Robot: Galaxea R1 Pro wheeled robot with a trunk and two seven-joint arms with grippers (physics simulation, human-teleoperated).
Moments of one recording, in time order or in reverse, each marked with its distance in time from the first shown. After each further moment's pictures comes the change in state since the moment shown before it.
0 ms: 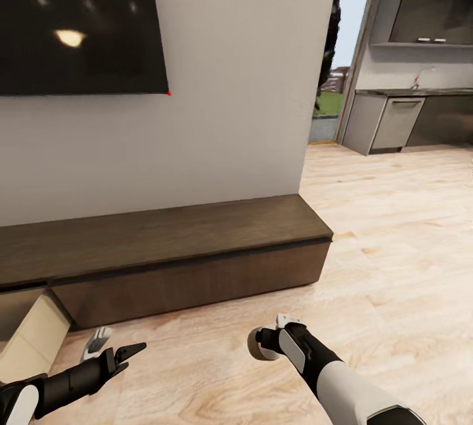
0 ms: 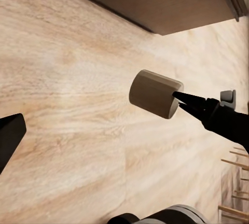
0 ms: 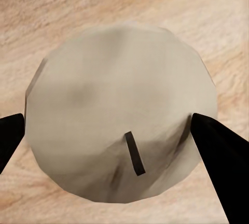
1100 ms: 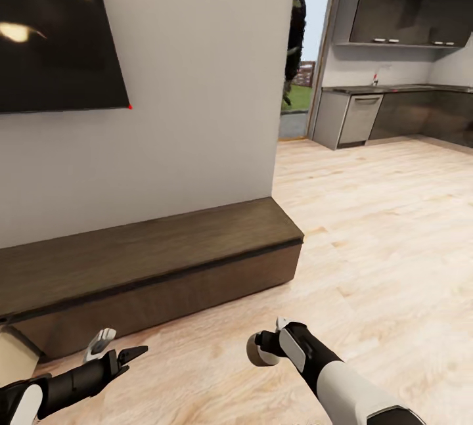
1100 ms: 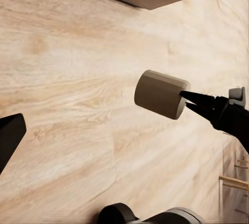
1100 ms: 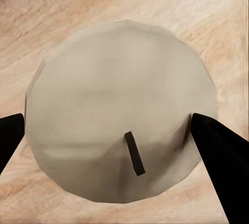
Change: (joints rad) left arm 0.000 -0.002 -0.020 0.000 -0.011 -0.001 0.030; right arm 0.000 0.002 -0.025 0.000 -0.004 0.054 -0.001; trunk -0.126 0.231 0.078
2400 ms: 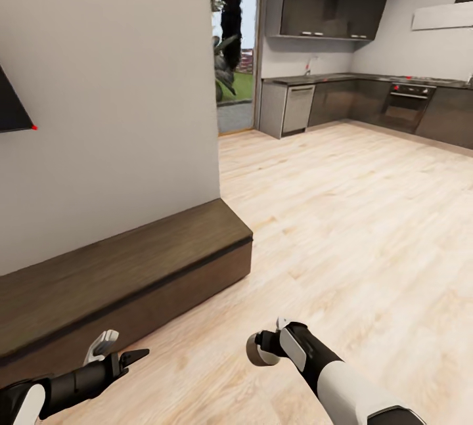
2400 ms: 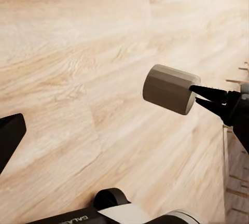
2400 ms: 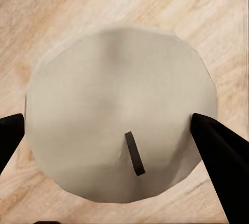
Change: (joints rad) left arm 0.000 0.000 -0.016 0.000 -0.023 -0.002 0.017; right arm 0.000 -0.002 0.001 0.000 -0.021 -0.004 0.000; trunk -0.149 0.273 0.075
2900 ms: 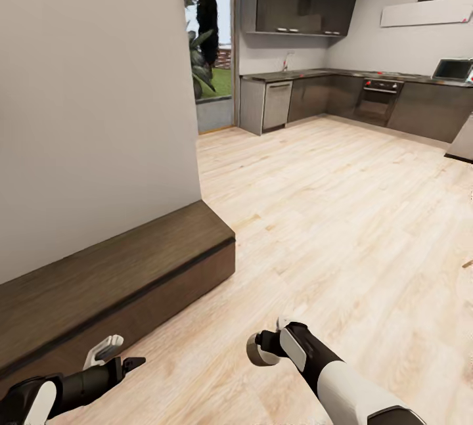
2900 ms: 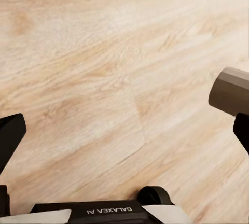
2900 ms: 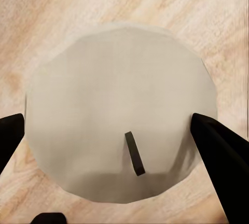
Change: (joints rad) left arm -0.009 -0.023 -0.032 0.002 -0.009 -0.026 0.279; right arm 0.000 0.000 0.000 0.000 0.001 -0.001 -0.002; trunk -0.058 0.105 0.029
